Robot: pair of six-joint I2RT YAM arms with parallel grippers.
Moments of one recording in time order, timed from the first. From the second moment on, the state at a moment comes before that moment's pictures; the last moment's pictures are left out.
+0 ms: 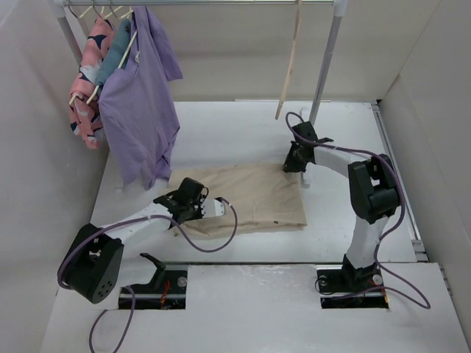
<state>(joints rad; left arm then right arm) -0.55 1.24 0.54 -0.41 -0.10 0.94 0.33 1.91 1.25 -0.40 0.01 0.69</state>
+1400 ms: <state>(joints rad) -0.55 0.96 0.85 -0.47 0.09 0.40 0.25 1.52 1.99 -0.29 -0.34 0.60</state>
